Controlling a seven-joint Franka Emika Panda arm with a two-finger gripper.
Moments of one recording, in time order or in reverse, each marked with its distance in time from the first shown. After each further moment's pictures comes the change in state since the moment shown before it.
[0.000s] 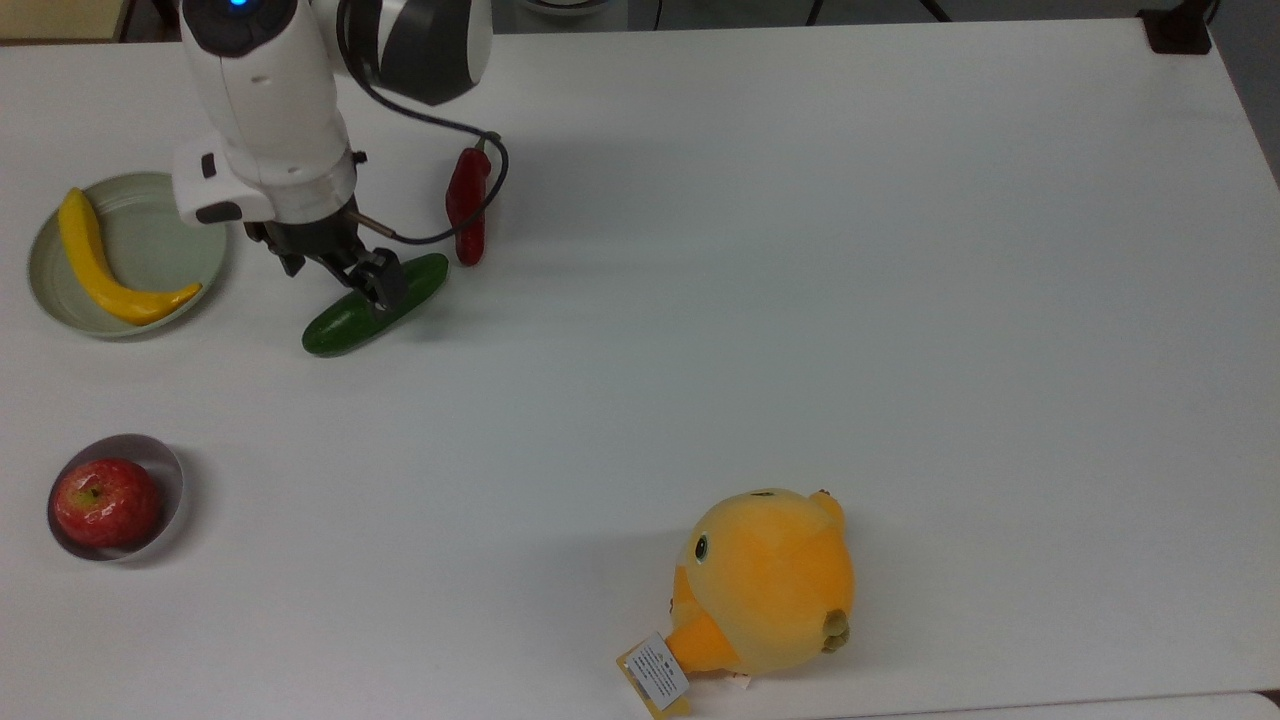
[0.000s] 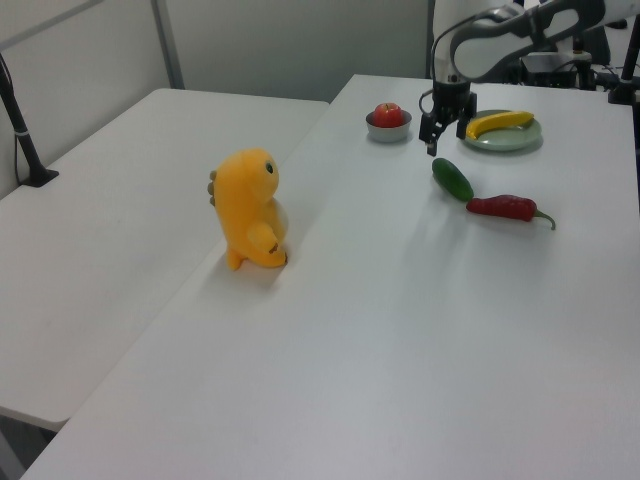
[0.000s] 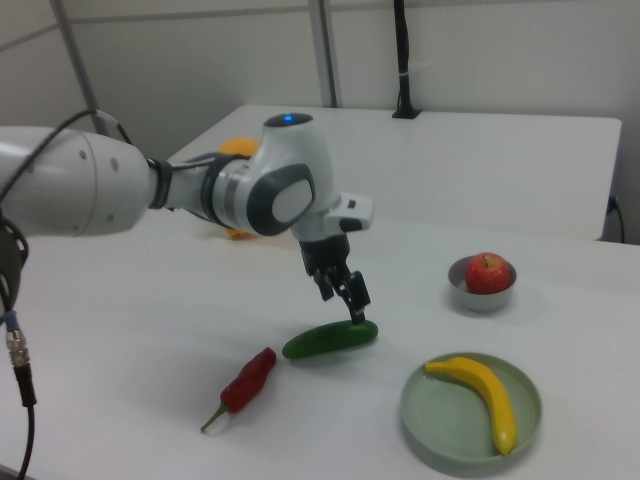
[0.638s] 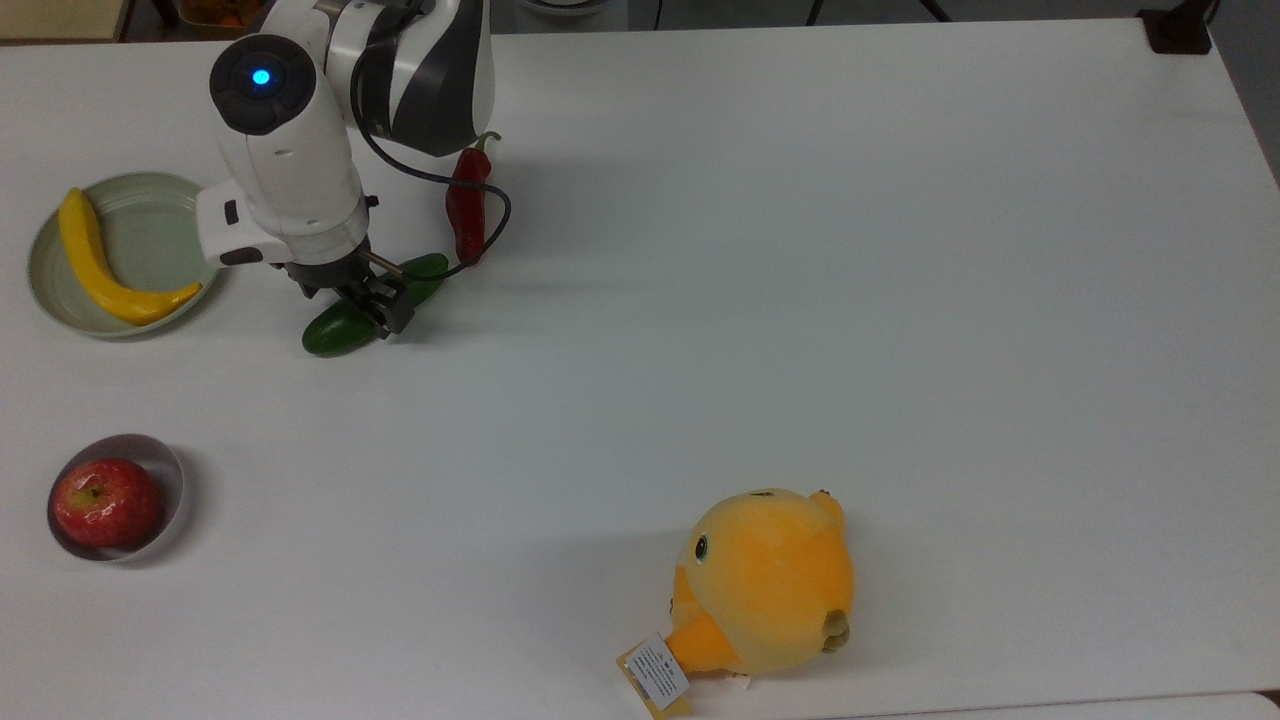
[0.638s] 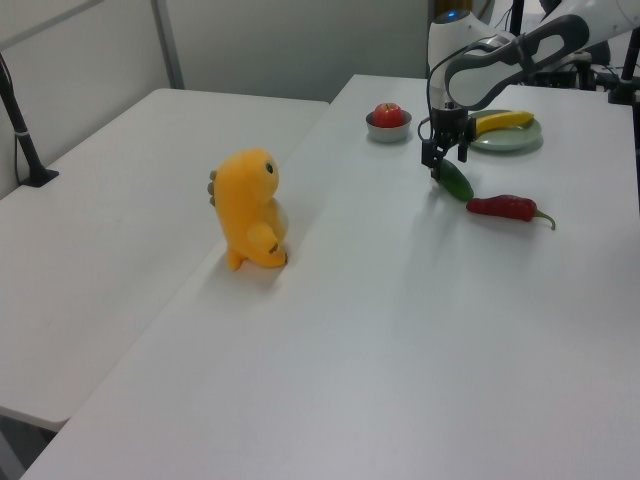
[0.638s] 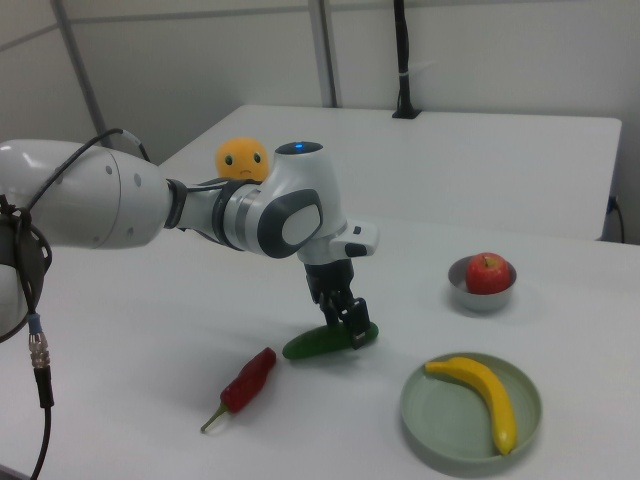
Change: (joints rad) arm -0.002 0.071 -0.002 -0.007 -0.012 0.020 0.014
